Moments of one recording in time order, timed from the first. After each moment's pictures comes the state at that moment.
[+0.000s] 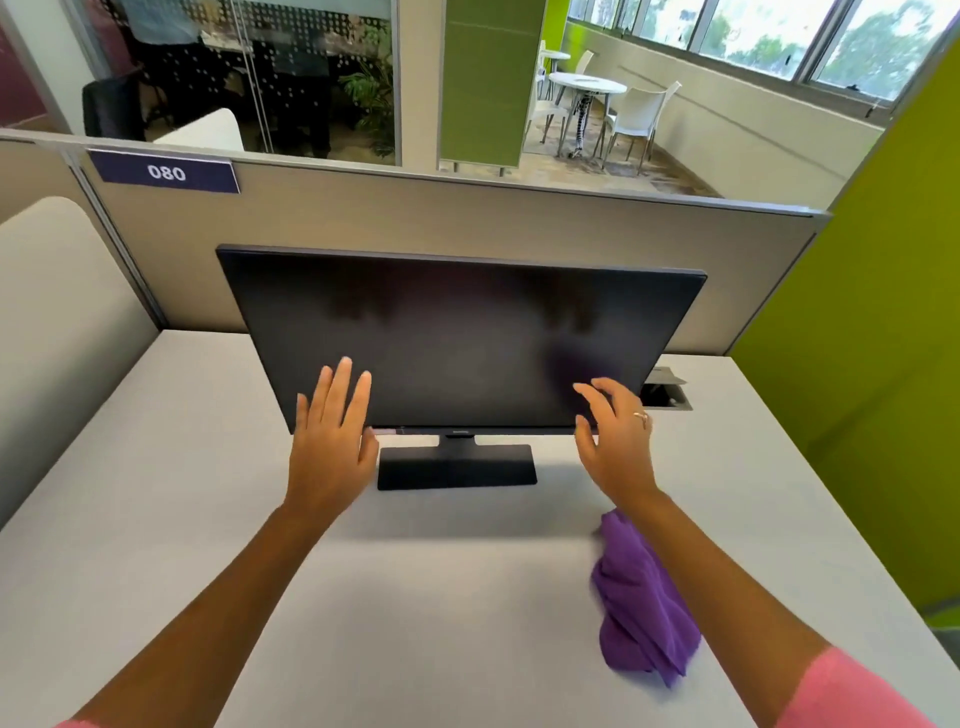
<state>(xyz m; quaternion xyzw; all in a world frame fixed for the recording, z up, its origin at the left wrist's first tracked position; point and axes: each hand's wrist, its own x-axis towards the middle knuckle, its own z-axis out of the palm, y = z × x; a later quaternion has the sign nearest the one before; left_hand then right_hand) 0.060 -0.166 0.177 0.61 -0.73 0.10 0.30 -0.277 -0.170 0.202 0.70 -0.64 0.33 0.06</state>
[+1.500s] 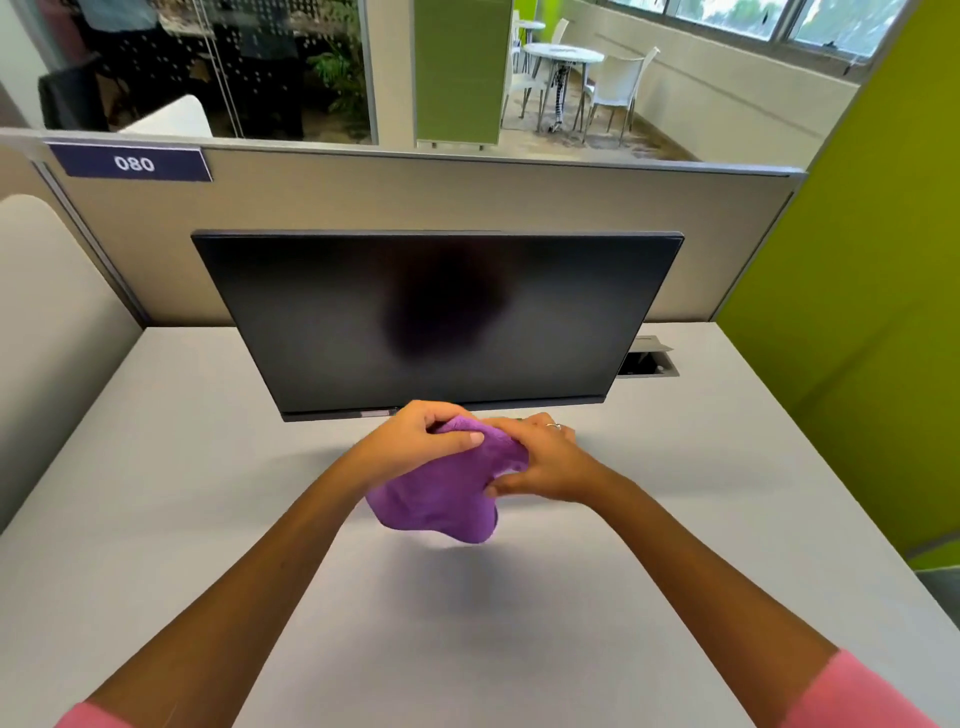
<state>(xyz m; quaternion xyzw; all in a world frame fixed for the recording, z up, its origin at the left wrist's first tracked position) -0.012 -0.135 0.251 0.45 -0.71 -0.49 0.23 -0.220 -0.119 0.234 0.78 -0.56 0.08 -0.27</state>
